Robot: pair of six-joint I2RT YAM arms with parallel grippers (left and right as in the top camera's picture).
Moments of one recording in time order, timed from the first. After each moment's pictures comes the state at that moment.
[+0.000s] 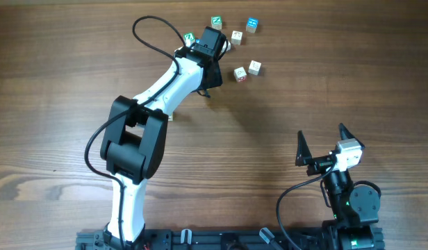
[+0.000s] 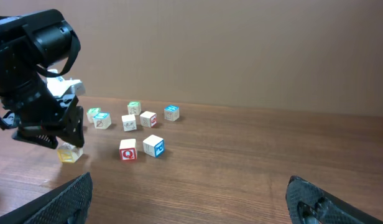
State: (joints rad) left arm -0.45 2.19 1.67 -0.72 -0.14 -0.61; right arm 0.09 0.02 0.01 0.00 -0.09 -0.01
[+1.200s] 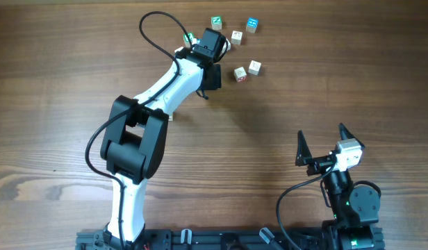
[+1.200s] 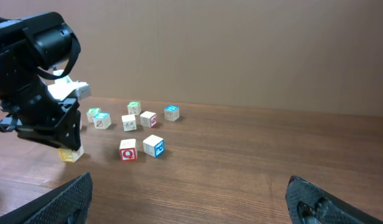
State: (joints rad) left arm -0.45 2.19 1.66 -0.70 -0.14 -0.45; right arm 0.09 0.02 0.01 0.00 -0.09 -0.01
